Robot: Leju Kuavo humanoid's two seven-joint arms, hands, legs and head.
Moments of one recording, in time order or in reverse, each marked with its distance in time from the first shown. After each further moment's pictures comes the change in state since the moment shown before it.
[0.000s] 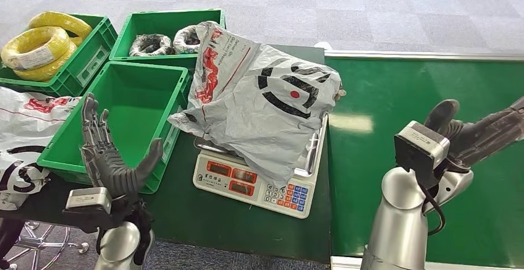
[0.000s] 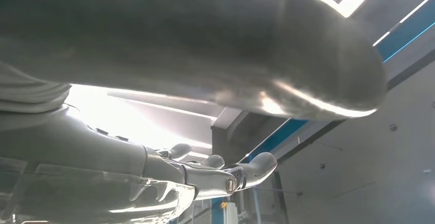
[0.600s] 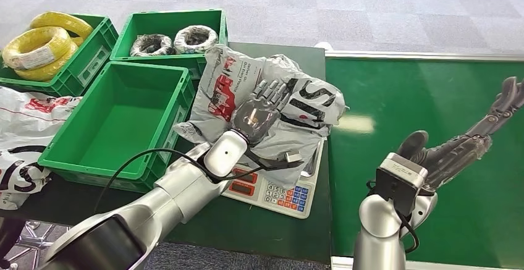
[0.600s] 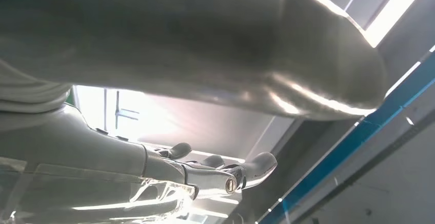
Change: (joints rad) left arm -0.788 -0.071 -0.655 1.124 -1.160 -0.149 0.798; right arm 0.154 0.024 0.115 0.011 -0.124 0.000 0.006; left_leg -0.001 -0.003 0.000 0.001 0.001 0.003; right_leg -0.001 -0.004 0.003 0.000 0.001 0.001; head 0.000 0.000
